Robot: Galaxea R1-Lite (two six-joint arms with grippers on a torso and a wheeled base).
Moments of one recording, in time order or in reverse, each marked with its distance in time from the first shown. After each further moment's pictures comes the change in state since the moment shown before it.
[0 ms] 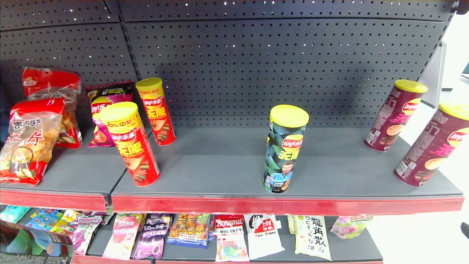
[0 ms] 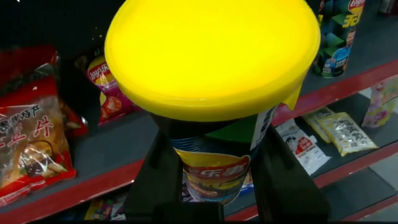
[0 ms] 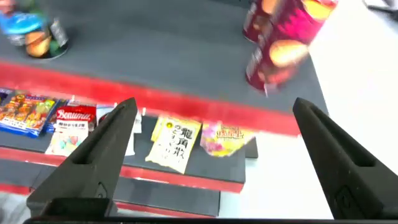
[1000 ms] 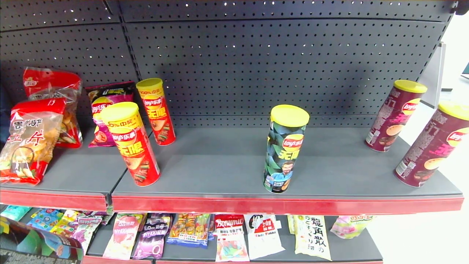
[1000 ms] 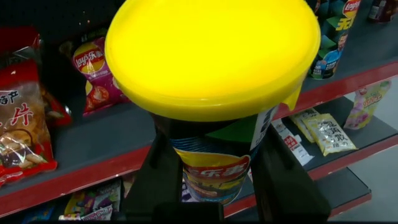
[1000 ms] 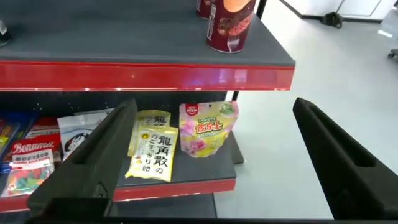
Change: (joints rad) left arm 0.000 0.029 0.005 0.000 -0.011 -0.059; right arm -0.052 -0.401 0.349 -0.109 -0.147 0.098
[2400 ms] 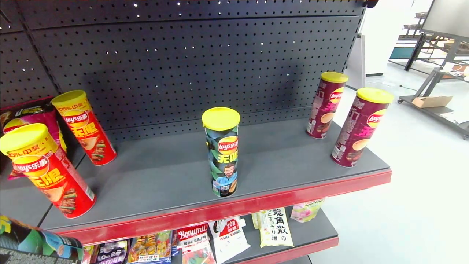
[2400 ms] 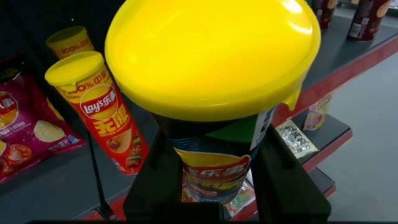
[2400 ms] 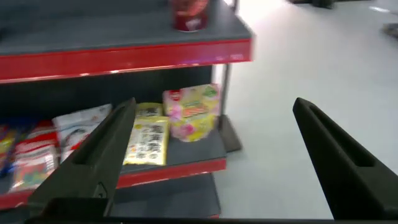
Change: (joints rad) left arm 0.000 0.007 -0.001 0.000 -0.001 -0.001; right arm 0.002 0.002 -0.002 0.006 0.211 0.067
